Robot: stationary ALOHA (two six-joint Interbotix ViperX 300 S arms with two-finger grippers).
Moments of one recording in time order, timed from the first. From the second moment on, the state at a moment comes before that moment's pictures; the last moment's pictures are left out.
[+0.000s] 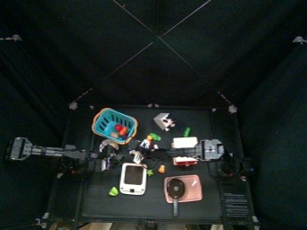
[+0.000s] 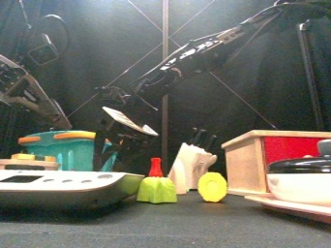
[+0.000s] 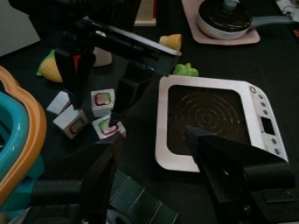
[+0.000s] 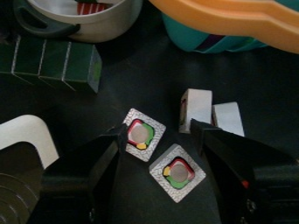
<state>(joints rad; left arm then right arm) 0.09 -0.69 1.32 0.21 -0.16 -0.19 -0.09 0.52 -0.02 -0.67 0.42 0.89</state>
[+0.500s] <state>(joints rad) 0.03 -0.70 1.22 0.18 -0.11 -0.20 -0.05 0.36 0.06 -0.67 0.42 0.90</state>
